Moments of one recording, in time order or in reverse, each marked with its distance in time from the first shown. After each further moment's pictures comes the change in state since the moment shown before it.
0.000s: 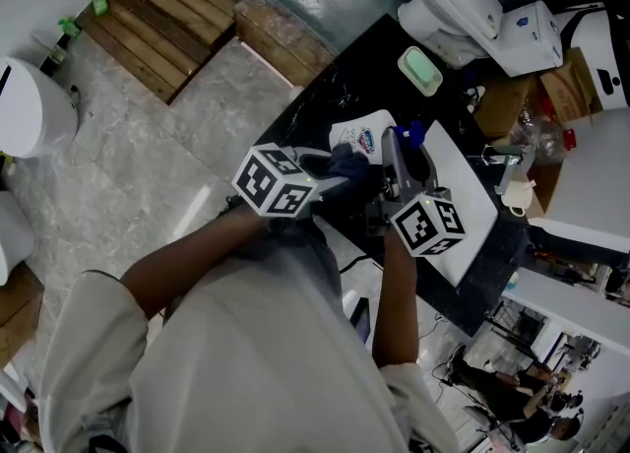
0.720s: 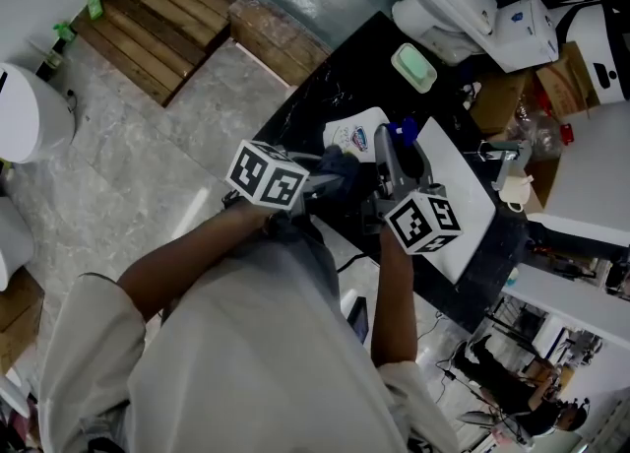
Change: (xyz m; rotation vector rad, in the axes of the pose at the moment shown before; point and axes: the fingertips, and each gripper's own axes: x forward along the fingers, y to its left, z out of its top) left arm 0.005 0.008 -0.011 -0.194 0.029 -0.023; right arm 0.001 0.000 0.001 -0.008 0.001 0.005
